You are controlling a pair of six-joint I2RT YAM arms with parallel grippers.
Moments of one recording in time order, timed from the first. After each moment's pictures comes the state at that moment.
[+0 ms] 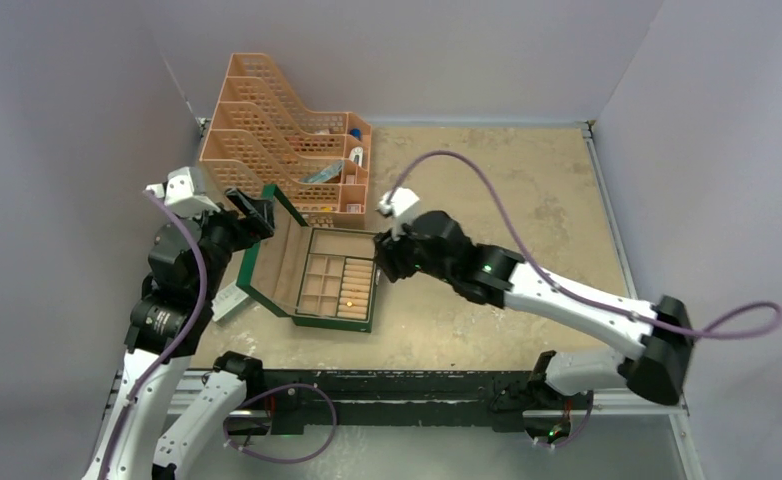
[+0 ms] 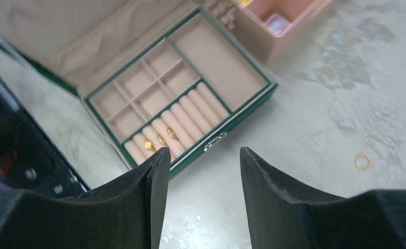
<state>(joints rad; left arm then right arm) -0.27 0.62 0.97 -0.52 -0.26 -0.48 1.02 1.36 1.14 -0.34 0.11 0.13</state>
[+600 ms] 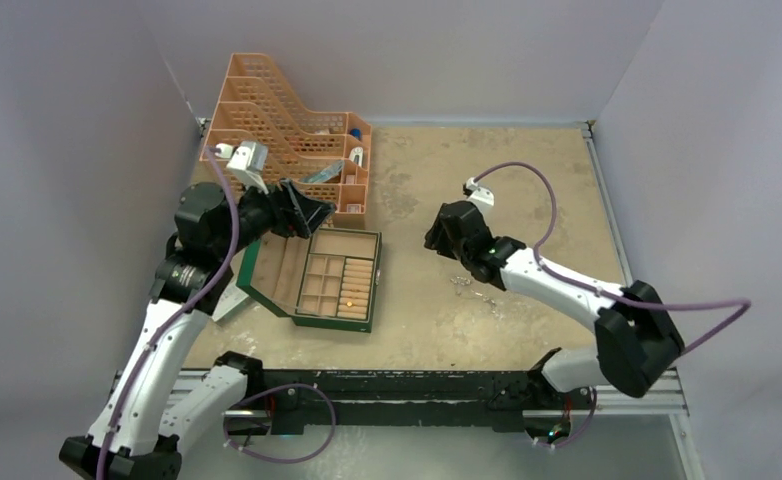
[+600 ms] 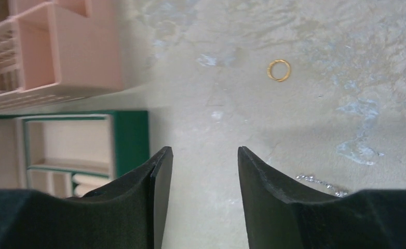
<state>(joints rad) -0.27 0.80 1.01 -0.36 0.38 -0.44 0.70 1.34 0.84 -0.18 0.36 0.84</state>
